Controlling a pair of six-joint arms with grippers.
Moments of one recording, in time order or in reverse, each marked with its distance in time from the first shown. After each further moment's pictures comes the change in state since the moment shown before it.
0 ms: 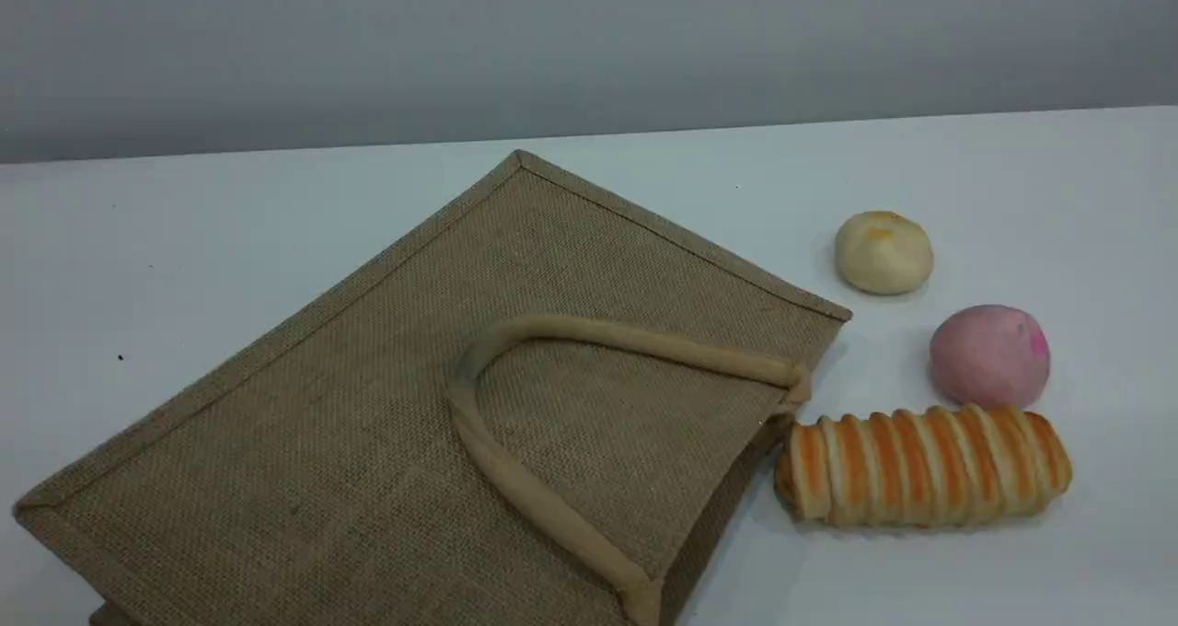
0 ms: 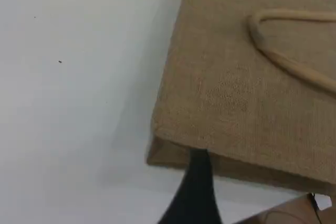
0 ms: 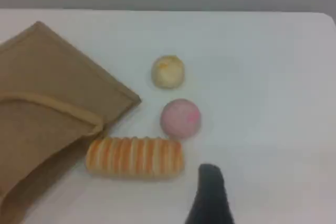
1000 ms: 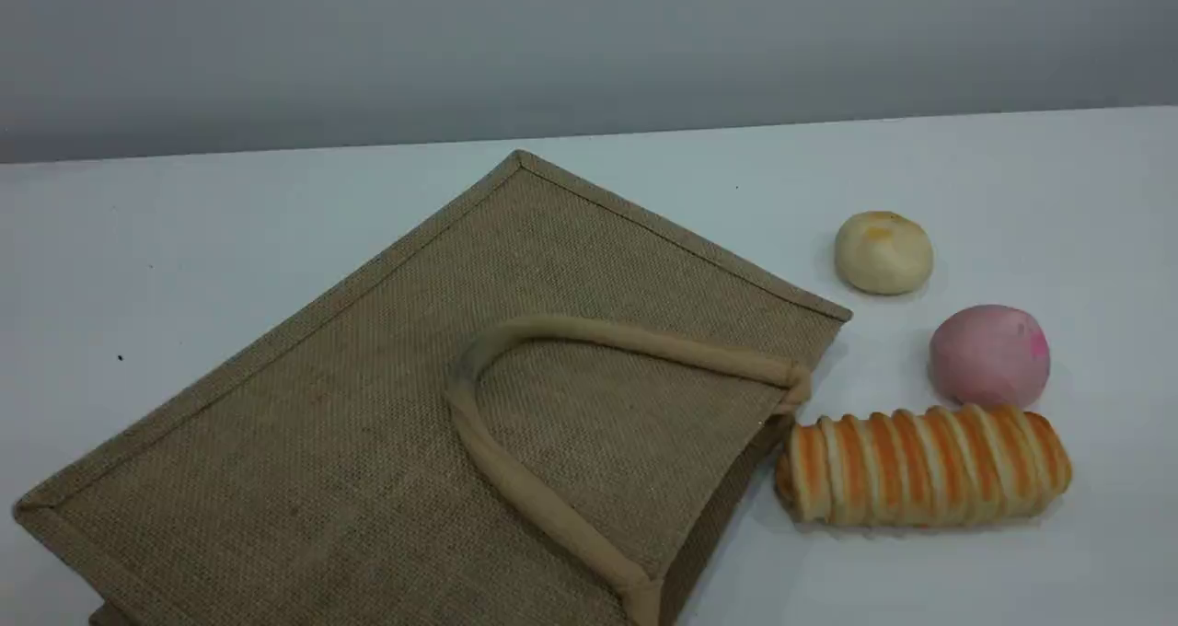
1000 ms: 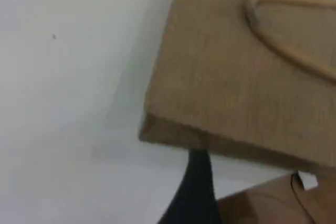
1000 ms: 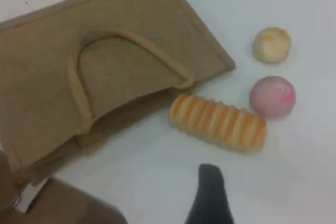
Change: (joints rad) left arm 0.000 0.025 -0.044 -0.004 0.090 -0.042; right arm 0.360 0.088 0.001 -0.001 -0.001 0.000
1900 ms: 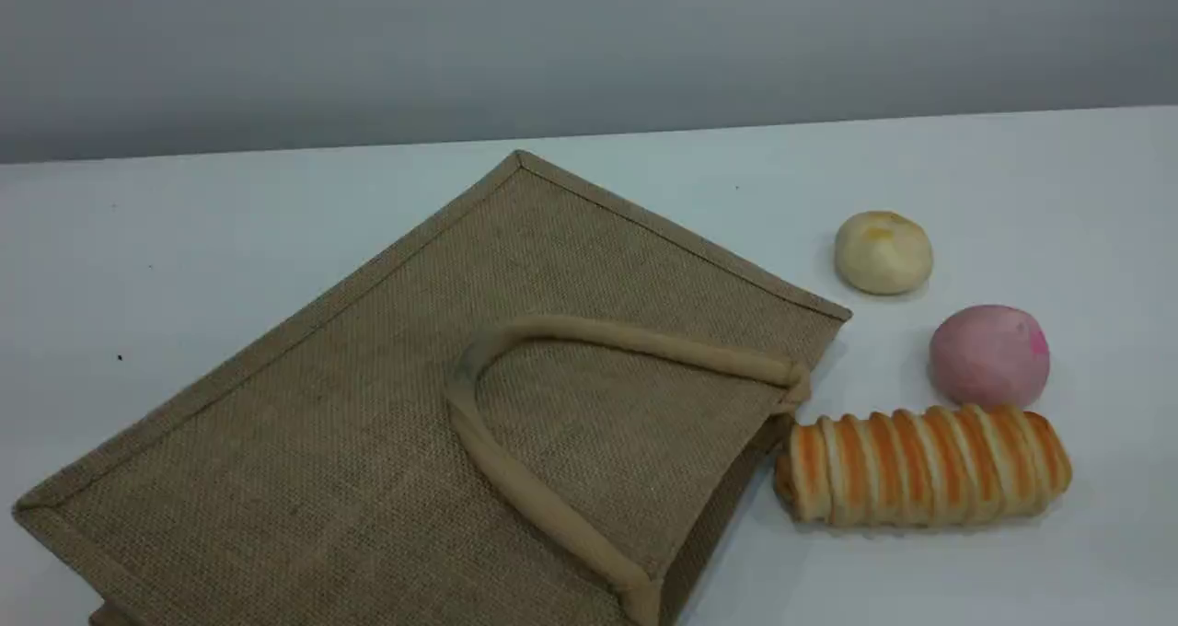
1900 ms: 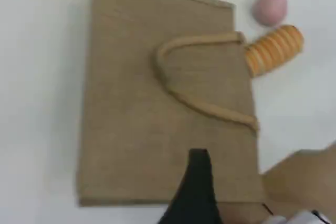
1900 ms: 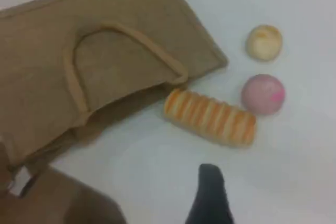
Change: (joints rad) left arm 0.000 0.484 -0.400 -0.219 -0.005 0.180; right arm 0.000 0.080 -0.099 -0.009 0.058 -0.026
